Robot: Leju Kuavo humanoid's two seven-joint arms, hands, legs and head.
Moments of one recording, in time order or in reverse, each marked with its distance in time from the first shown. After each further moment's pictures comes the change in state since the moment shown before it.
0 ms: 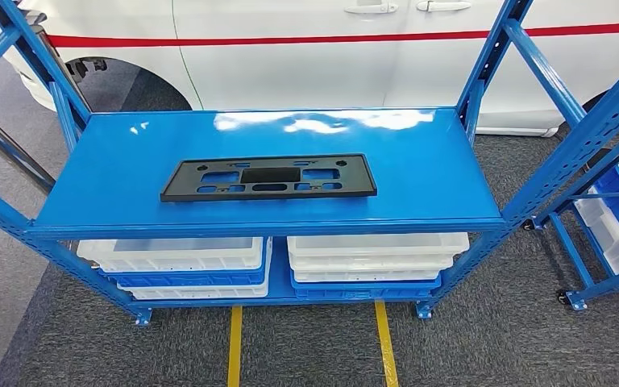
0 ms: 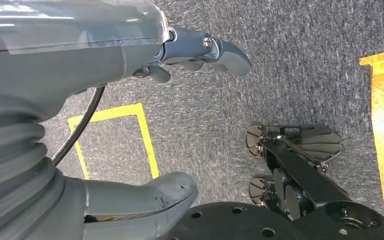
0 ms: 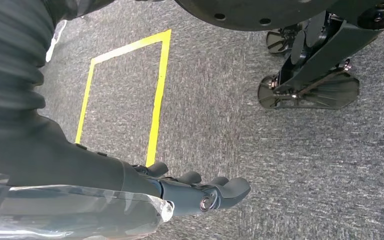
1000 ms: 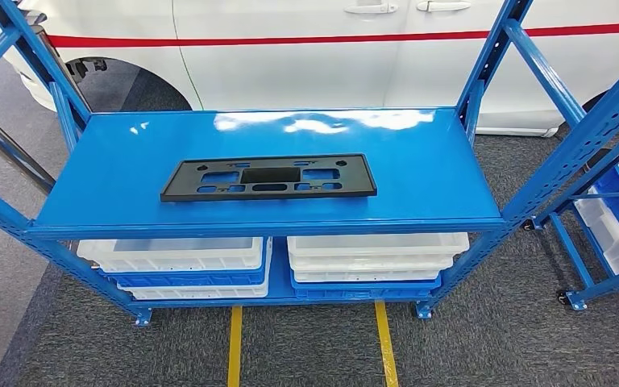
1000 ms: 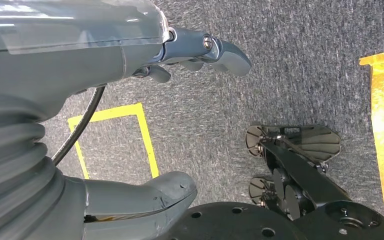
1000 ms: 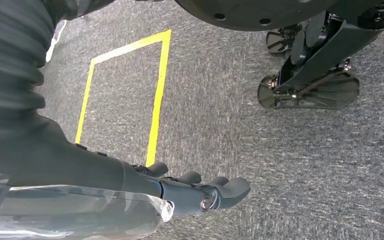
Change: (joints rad) left arm 0.000 0.000 0.000 0.000 0.000 0.000 0.000; right arm 0.000 0.000 0.000 0.000 0.000 0.000 0.000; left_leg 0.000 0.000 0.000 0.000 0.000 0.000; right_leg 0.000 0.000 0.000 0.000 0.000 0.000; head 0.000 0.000
